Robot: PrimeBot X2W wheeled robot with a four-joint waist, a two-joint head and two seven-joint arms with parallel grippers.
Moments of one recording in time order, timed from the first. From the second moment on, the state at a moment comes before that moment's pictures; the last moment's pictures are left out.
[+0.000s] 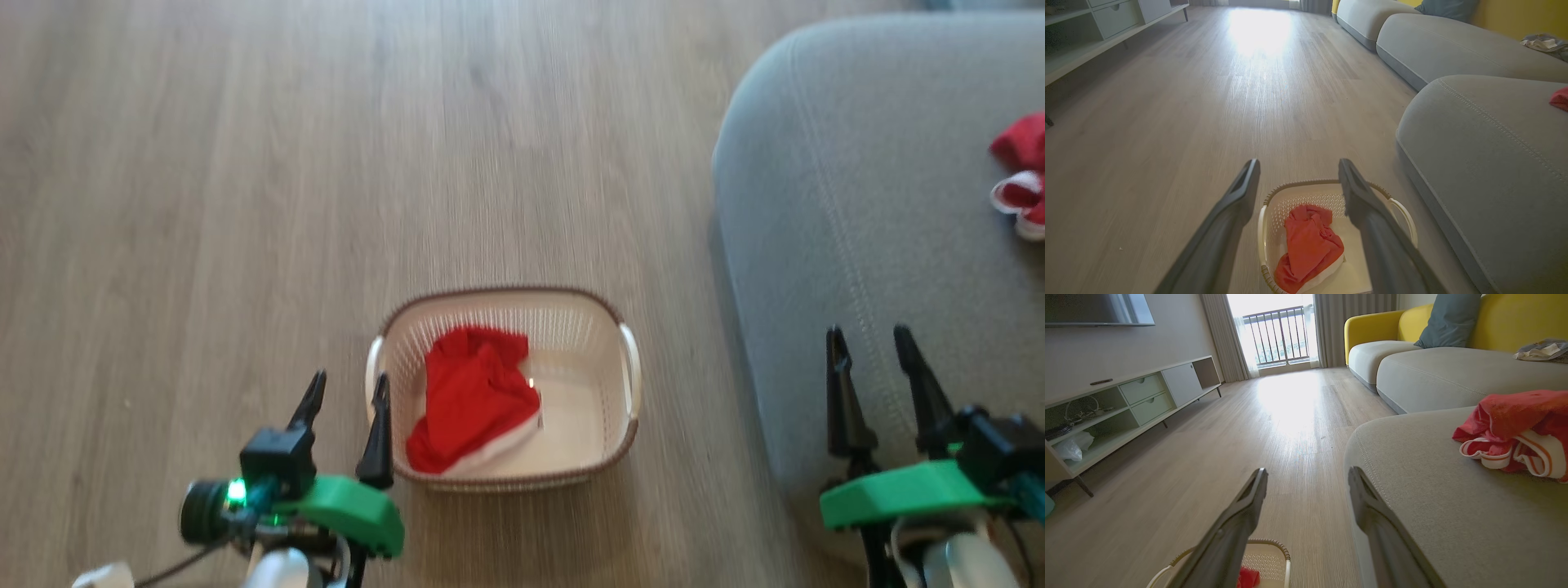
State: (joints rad) left arm -0.03 0.05 -0.23 0.24 -0.21 0.14 -0.26; right arm 0.05 -0.05 -0.06 0.06 0.22 0.12 -0.26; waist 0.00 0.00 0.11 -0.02
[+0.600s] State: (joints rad) left arm -0.47 0.06 -0.24 0.64 -0.05 0.01 -0.26; right arm -0.13 -0.05 0.01 -0.03 0.27 0.12 -0.26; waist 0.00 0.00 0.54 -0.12
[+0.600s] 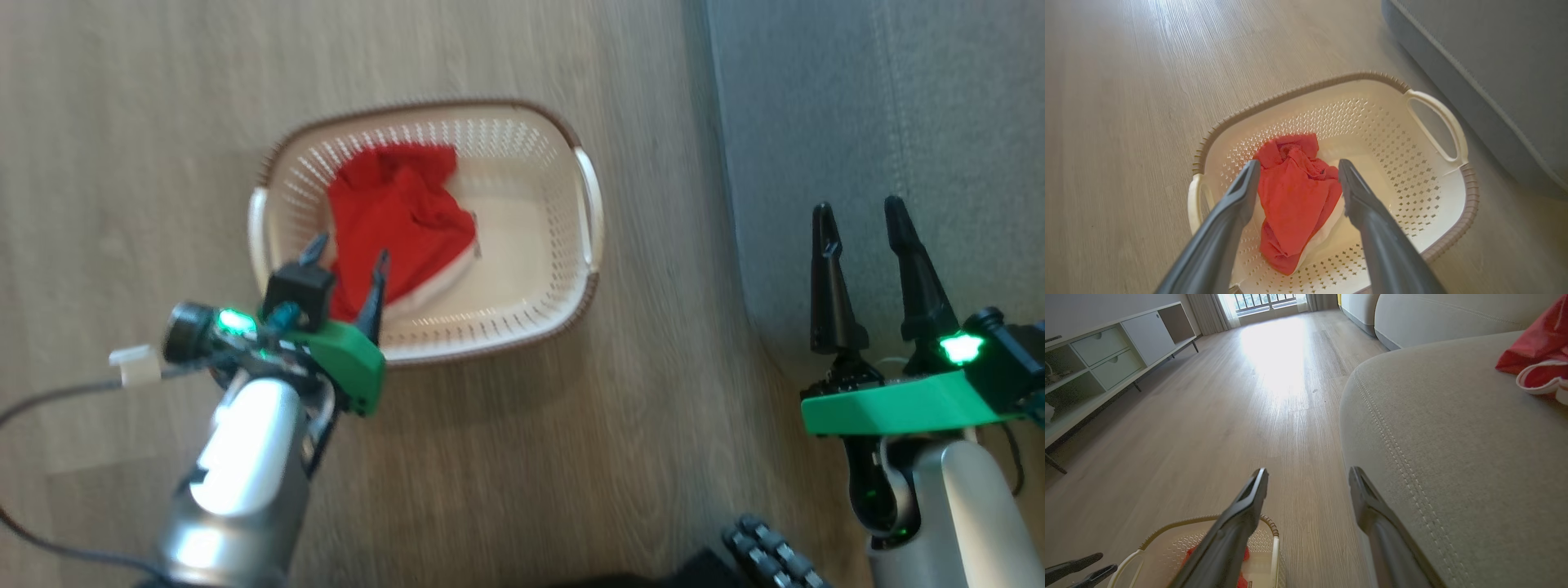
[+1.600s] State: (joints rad) left arm -1.07 0.22 -0.40 1.29 0.17 0.10 -0.05; right arm -0.25 -0.05 0.09 -0.06 0.47 0.12 -0.26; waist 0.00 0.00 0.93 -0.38
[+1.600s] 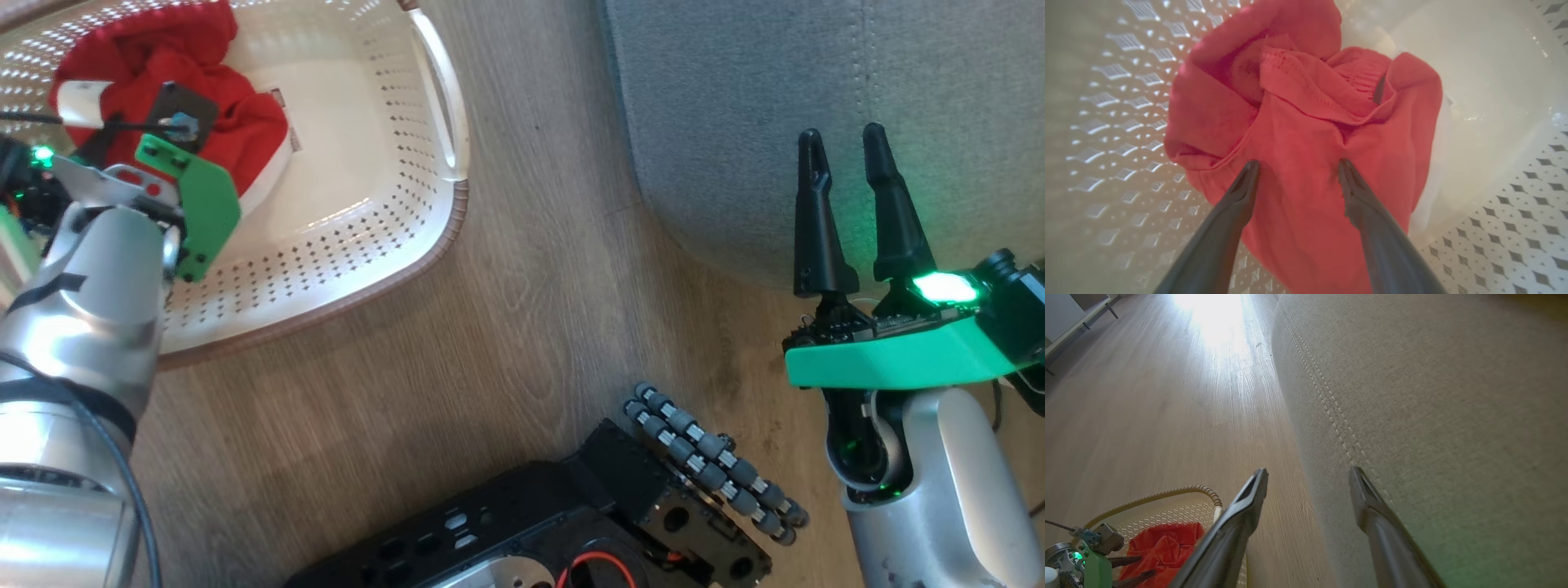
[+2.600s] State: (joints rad) left arm -1.13 0.26 -0.50 1.30 0.19 0.02 0.31; right arm -0.23 -0.04 0.10 -0.06 0.50 0.12 -0.26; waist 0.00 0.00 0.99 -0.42
